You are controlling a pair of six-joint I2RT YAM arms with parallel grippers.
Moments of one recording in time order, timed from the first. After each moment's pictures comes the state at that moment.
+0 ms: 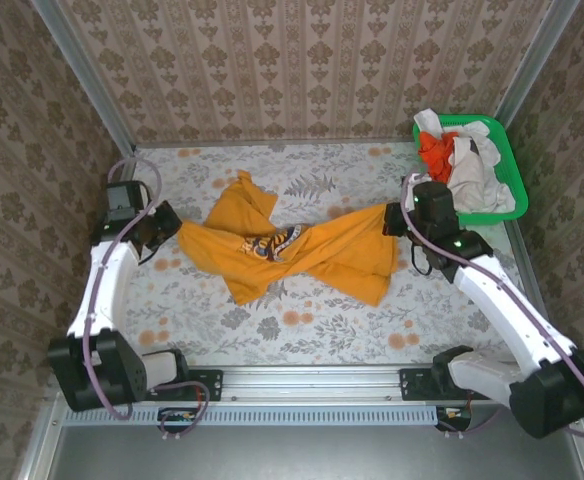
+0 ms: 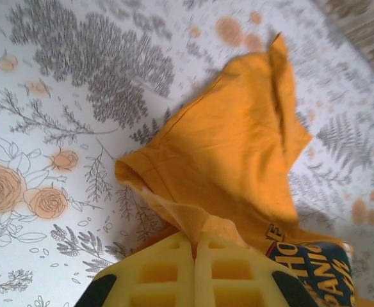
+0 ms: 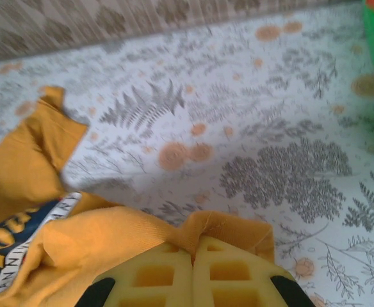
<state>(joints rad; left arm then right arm) 0.09 1.26 1.01 -0.65 0.27 -0.51 0.29 1.15 0.94 -0.42 0.05 0.34</state>
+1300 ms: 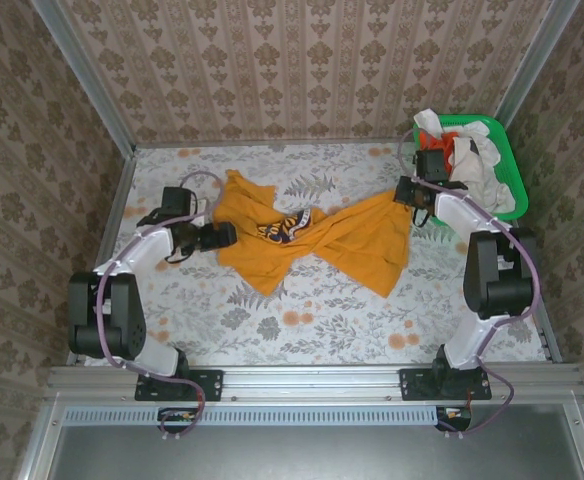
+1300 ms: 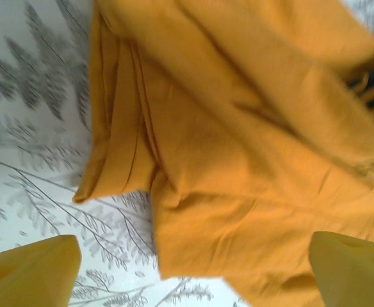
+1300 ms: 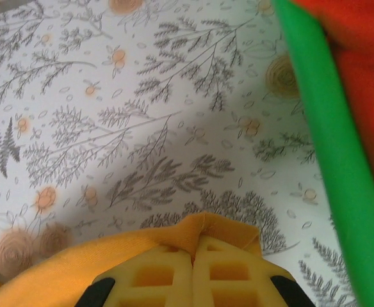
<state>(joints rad) -0.13 1.50 0.92 -0.53 0.32 -0.21 0.02 1.78 1.26 -0.32 0.01 0.31</state>
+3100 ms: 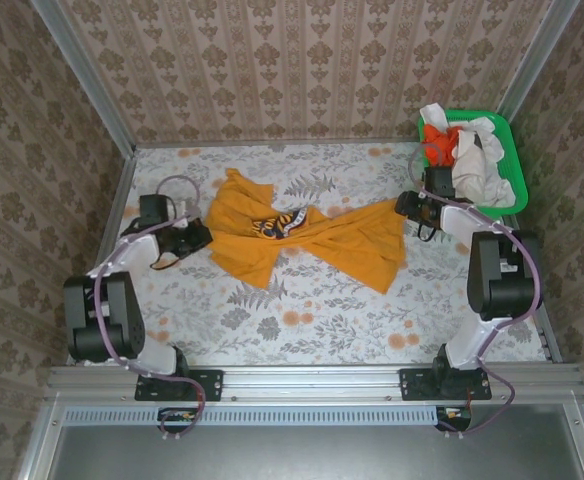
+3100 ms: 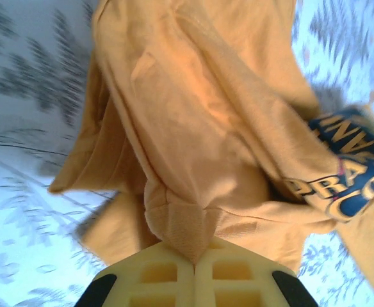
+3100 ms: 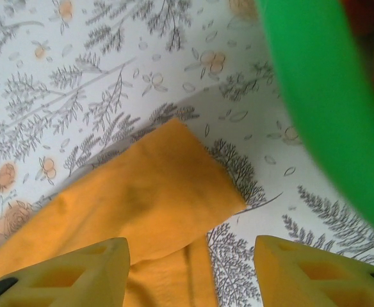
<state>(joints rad) 0.06 1.46 0.85 -0.39 0.55 -0.35 -0.02 1.75 1.08 -0.23 -0.06 0.40</state>
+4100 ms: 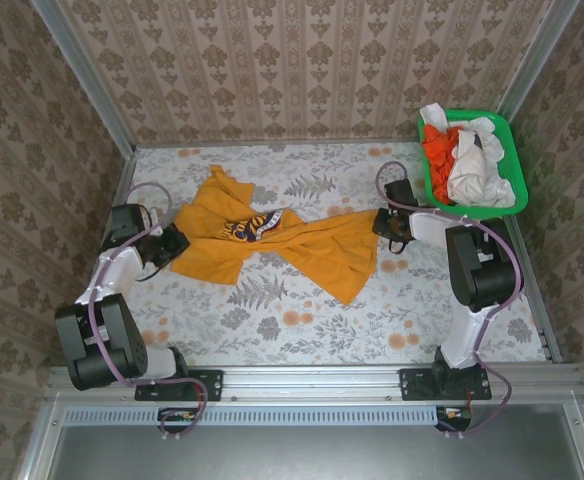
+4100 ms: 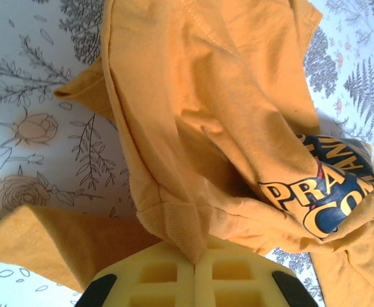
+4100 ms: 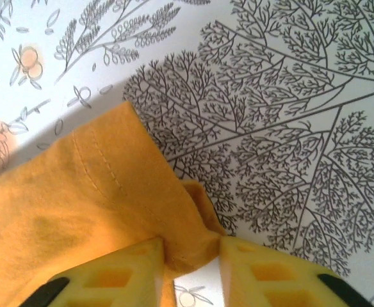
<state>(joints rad) 0.19 1.35 0.79 -0.44 0.50 -0.40 0.17 1.85 1.06 -0.24 0.04 0.58</state>
